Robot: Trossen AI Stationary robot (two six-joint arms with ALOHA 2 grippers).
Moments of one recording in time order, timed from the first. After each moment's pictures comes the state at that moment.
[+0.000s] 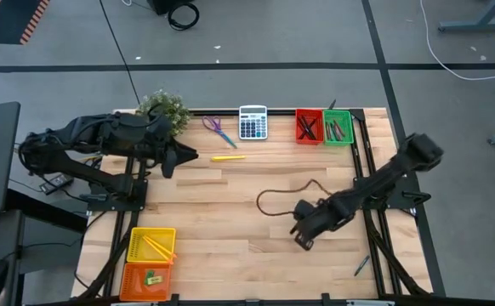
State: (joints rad) left arm -0.07 1.07 1.50 -0.90 -0.17 -0.75; right arm 0.51 1.55 0.91 -0.67 0.09 1.18
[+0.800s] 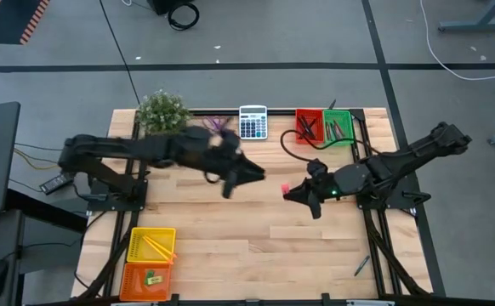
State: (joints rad) left arm -0.08 1.46 1.50 -0.19 0.08 -0.58; right arm 0.40 1.08 0.94 -0.24 0.31 0.89
